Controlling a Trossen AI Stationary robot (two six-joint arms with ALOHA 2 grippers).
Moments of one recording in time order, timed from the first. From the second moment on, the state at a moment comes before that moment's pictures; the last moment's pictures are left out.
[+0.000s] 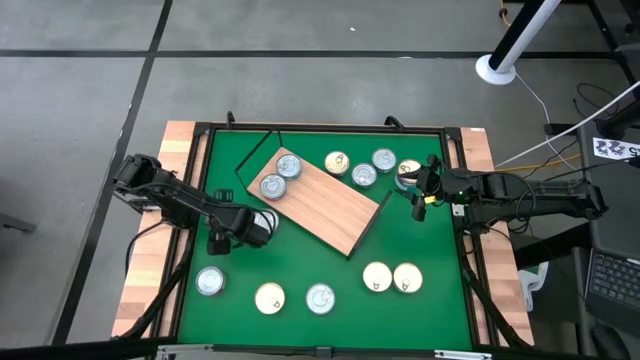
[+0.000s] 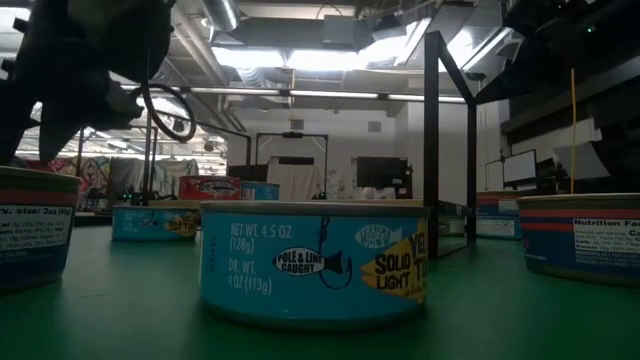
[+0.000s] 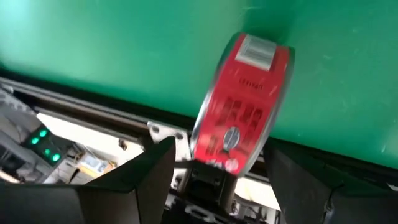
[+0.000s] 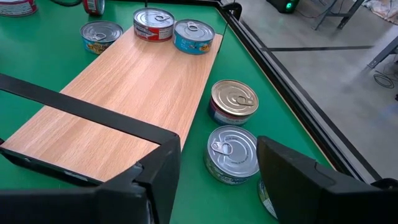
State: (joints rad) left arm -0.29 1.57 0.94 -1.49 -0.15 -0.40; right arm -0.03 0.64 0.57 -0.42 0.32 -0.03
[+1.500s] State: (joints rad) left arm -0.29 1.57 0.94 -1.37 -0.09 -0.49; right arm -0.03 0.64 0.57 -0.42 0.32 -0.03
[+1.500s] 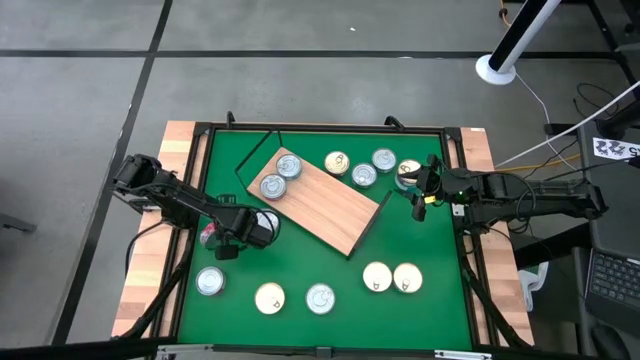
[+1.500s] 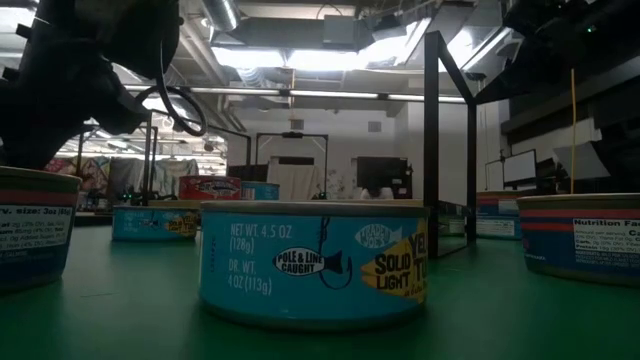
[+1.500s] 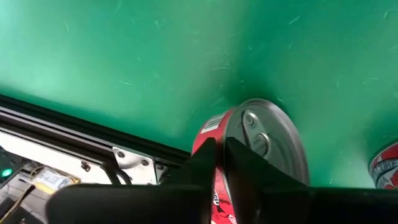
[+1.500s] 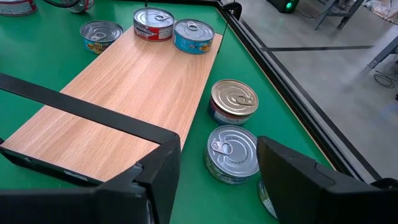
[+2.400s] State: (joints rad) left arm -0.18 1.57 0.94 -1.37 0.21 -0.92; right arm -0.03 0.64 0.57 -0.42 0.32 -0.03
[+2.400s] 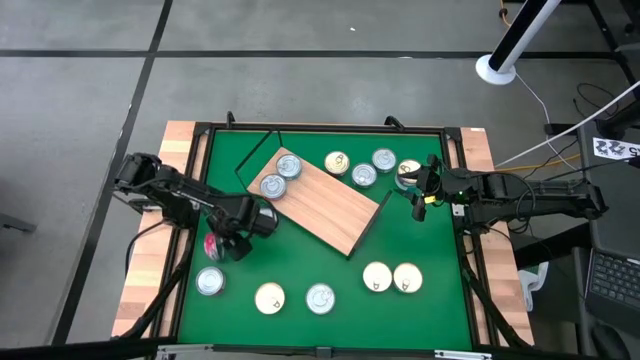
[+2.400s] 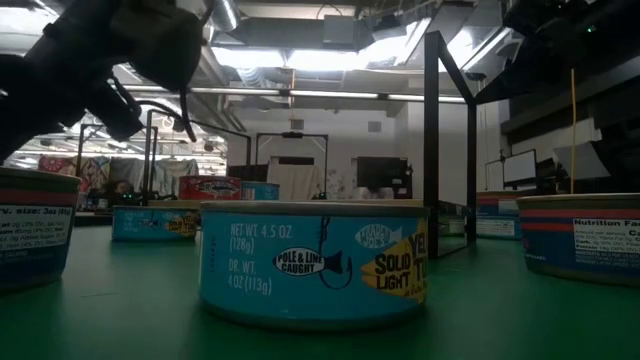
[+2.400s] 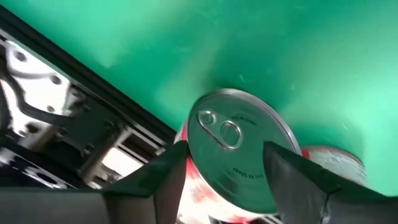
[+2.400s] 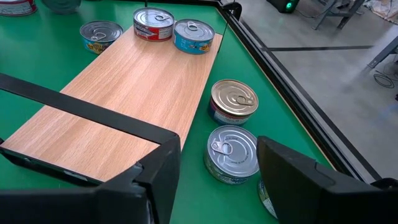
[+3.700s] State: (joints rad) left arm -0.35 1.30 1.05 -1.45 0.17 -1.73; right arm -0.03 0.64 0.57 -0.46 0.32 -0.03
